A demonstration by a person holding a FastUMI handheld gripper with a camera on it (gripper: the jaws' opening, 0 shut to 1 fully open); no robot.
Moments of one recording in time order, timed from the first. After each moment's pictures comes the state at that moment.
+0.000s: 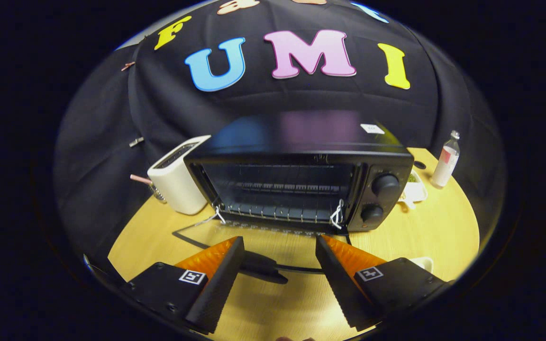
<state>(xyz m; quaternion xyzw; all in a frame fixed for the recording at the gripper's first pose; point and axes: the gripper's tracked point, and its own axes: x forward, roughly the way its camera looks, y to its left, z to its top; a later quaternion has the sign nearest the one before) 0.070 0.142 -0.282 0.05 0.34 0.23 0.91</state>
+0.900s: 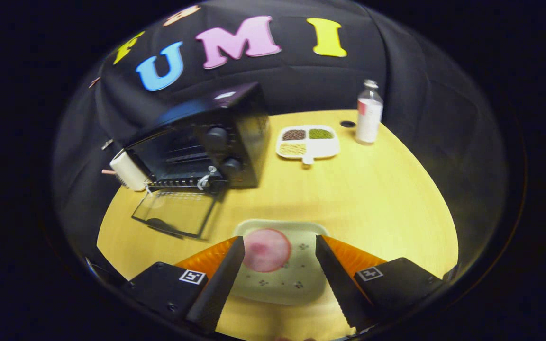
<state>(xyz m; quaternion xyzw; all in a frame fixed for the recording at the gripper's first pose) 0.063 -0.119 -0.349 0.08 0.42 0.12 0.90</state>
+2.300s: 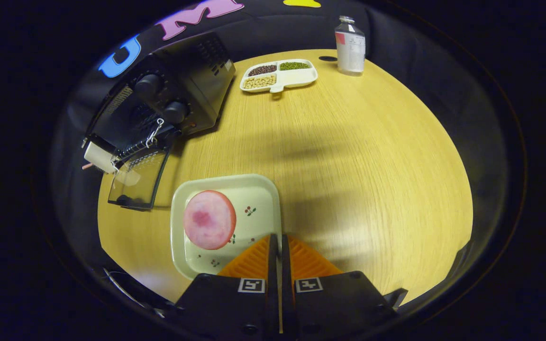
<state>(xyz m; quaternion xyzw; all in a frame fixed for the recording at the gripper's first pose) 0.025 -0.112 -0.414 0.11 0.57 0.11 0.80</state>
